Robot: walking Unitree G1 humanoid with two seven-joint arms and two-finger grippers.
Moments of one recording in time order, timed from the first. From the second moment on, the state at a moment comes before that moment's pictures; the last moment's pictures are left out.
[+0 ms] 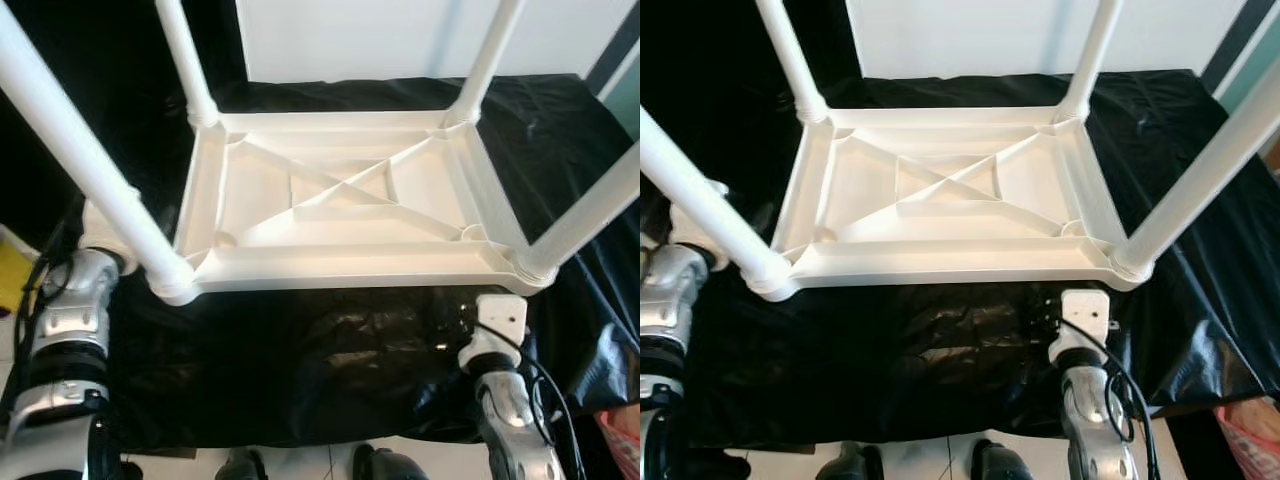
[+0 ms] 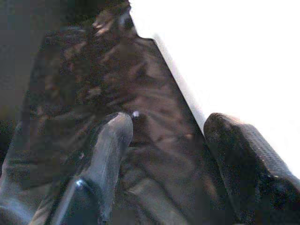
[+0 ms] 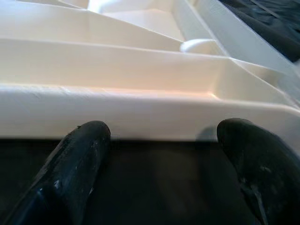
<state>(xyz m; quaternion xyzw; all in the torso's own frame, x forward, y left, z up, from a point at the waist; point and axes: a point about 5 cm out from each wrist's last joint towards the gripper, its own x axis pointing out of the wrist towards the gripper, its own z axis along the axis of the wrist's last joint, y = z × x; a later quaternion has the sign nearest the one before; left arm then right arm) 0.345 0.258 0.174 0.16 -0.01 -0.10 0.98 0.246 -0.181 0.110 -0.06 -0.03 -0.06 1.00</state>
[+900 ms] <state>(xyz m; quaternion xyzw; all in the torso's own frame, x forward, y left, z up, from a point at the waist) 0.275 0.139 0.178 -0.21 -0.05 -0.37 0.90 0.293 -0.206 0.106 -0.09 -0.02 -0.11 0.99</state>
